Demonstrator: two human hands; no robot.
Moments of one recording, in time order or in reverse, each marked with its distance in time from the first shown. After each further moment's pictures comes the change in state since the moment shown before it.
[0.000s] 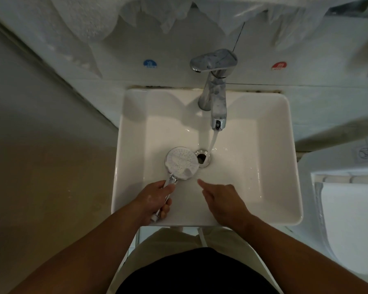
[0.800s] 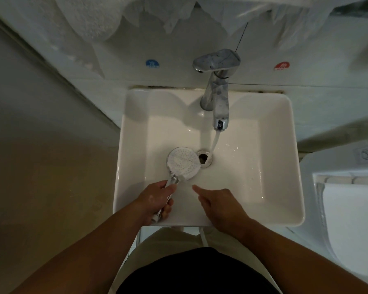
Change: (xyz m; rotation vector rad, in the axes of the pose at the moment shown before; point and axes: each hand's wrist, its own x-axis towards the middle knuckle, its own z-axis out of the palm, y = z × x) left_hand 0.000 0.000 0.000 -0.036 -0.012 -0.015; right_hand -0.007 -0.009 0.005 0.020 -0.063 -0.052
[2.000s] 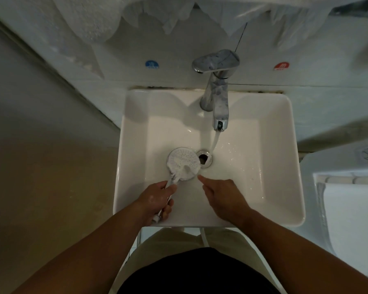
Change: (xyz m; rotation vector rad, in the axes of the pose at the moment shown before) left_hand 0.002 -0.002 0.000 0.013 0.012 0.020; right_hand 0.020 0.008 -0.007 -0.051 0.070 0.046
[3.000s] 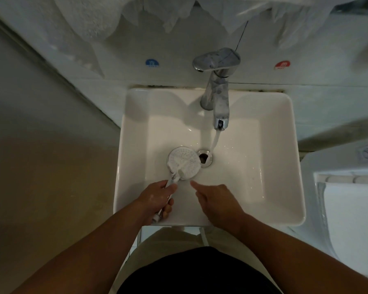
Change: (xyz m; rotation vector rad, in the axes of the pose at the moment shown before) left_hand 0.001 0.000 -0.001 0.026 0.002 0.004; right_hand -0.010 -0.018 0.002 0.005 -0.079 -0.021
